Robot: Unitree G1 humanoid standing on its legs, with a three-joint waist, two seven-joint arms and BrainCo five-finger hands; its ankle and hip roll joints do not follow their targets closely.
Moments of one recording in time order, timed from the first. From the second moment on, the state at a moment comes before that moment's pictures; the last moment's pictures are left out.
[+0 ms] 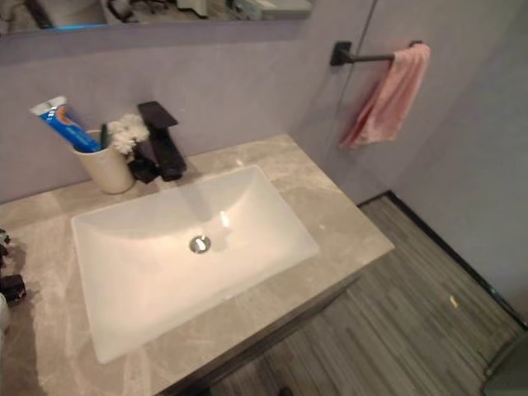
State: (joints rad) left arm 0.03 0.76 0.32 0.41 -0.31 -0.12 0.33; right arm 0.28 -0.43 0.21 1.00 -0.05 -0.08 0.02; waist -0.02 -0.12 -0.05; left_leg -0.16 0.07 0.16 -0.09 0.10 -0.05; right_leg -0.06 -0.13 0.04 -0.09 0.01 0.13
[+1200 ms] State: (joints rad) left arm -0.05 0.53 -0.34 -0.16 -0.45 -0.26 -0.08; right arm 0.08 -0.48 0.22 0.91 0.04 -0.17 -0.07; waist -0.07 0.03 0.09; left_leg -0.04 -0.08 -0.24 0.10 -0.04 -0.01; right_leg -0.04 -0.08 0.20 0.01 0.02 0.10
